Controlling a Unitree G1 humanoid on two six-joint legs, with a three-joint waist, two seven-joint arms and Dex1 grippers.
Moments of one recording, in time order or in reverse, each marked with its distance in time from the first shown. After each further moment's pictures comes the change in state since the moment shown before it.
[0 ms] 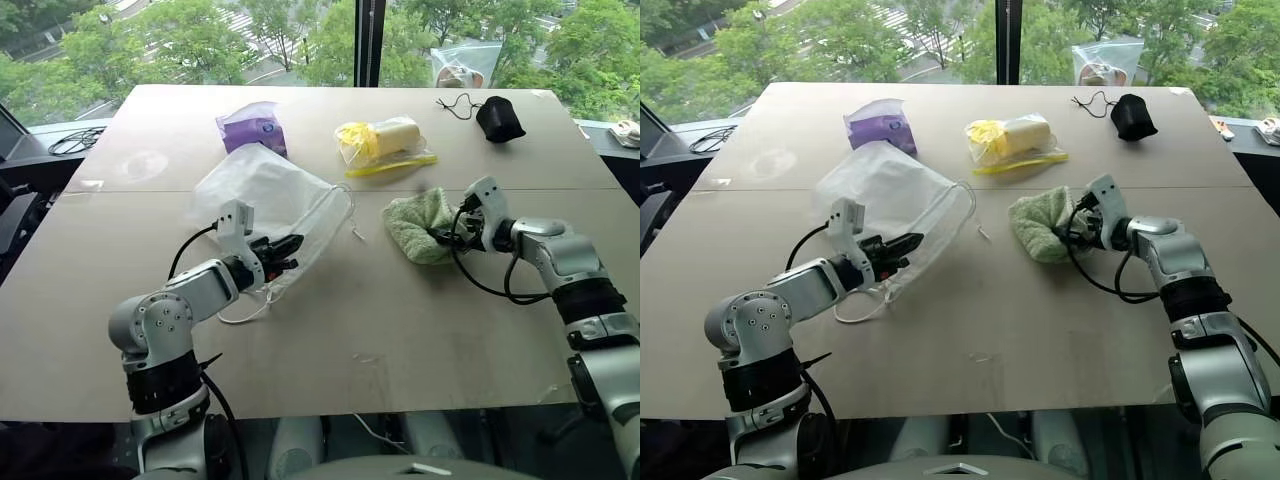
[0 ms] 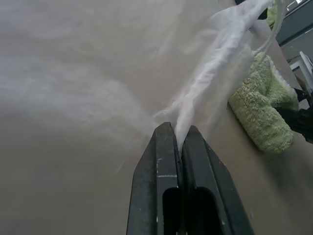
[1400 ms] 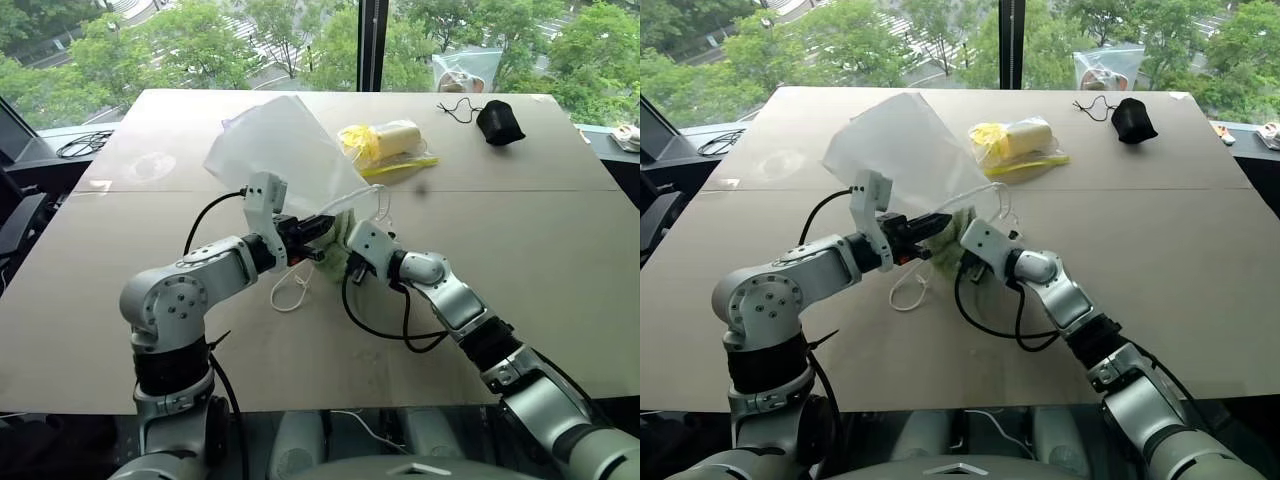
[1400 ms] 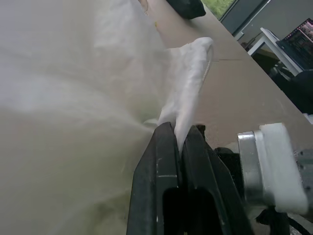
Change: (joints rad) left arm -0.089 0.083 -0.160 -0.133 -0.084 0.025 -0.053; right arm 0.159 0.390 0.247 -0.247 -0.296 -0.285 -0.307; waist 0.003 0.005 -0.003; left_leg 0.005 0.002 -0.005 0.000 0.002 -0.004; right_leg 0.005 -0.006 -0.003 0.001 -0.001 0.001
